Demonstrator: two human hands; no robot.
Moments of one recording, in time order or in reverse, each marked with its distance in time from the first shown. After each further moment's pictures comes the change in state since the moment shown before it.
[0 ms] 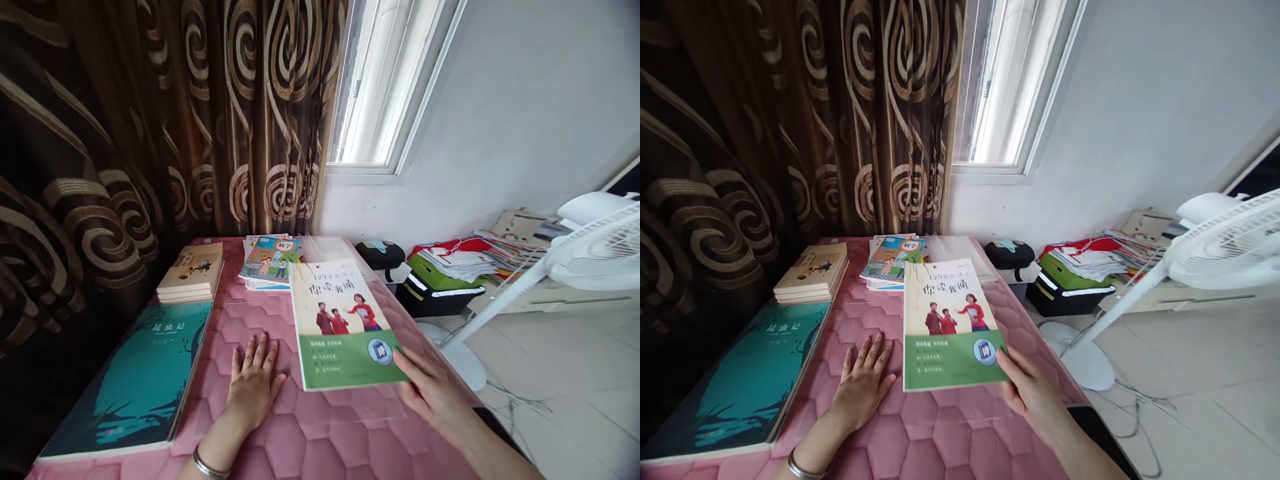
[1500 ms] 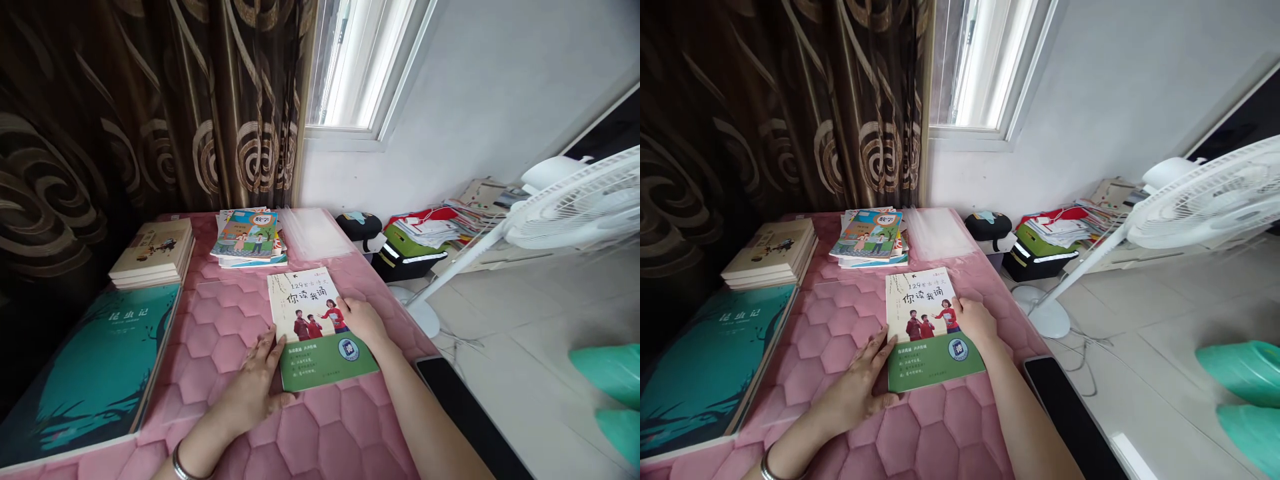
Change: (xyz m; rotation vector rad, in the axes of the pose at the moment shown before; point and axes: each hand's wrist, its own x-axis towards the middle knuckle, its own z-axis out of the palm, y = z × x) left_hand -0.012 0.021 0.016 -0.466 -0.163 0.377; right_hand 0.079 0.005 0.036 -0.808 -0.066 0.112
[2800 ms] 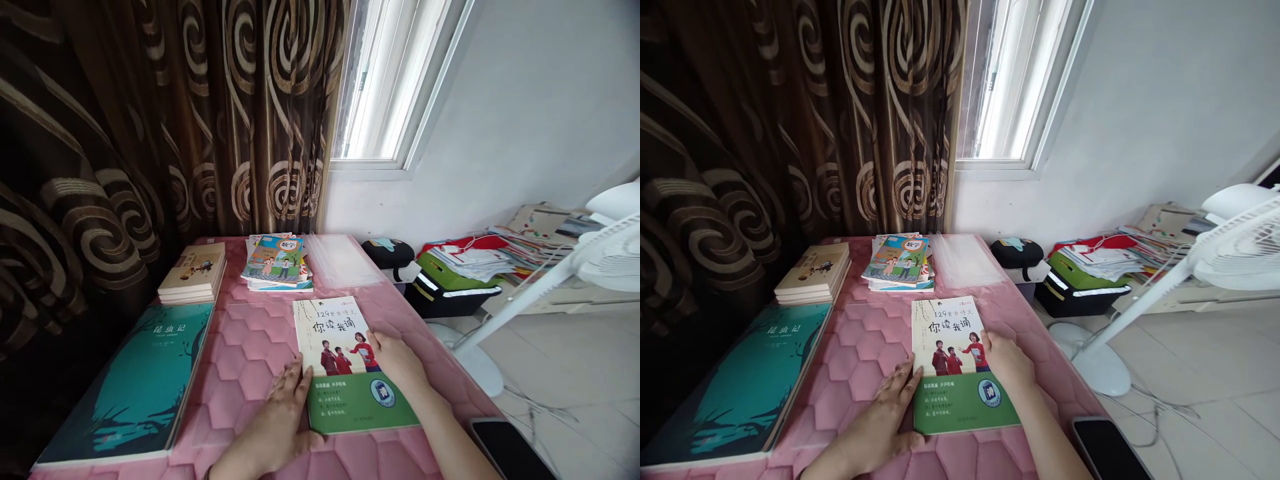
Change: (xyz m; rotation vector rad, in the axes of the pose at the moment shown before) left_hand -0.003 0.009 -0.010 -0.067 -0.115 -0.101; right_hand 0.004 0.001 0.009 0.002 -0.032 -0.011
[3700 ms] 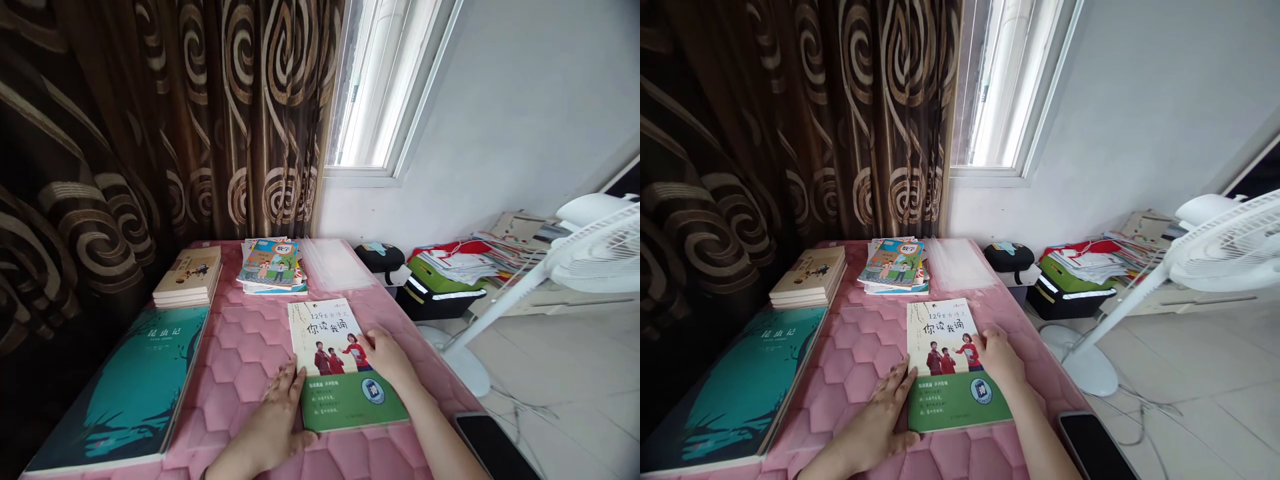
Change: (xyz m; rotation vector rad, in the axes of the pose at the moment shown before) left_hand -0.001 0.001 0.001 -0.001 0.030 -0.004; right_hand -0.006 -0.006 -0.010 0.074 0.087 0.020
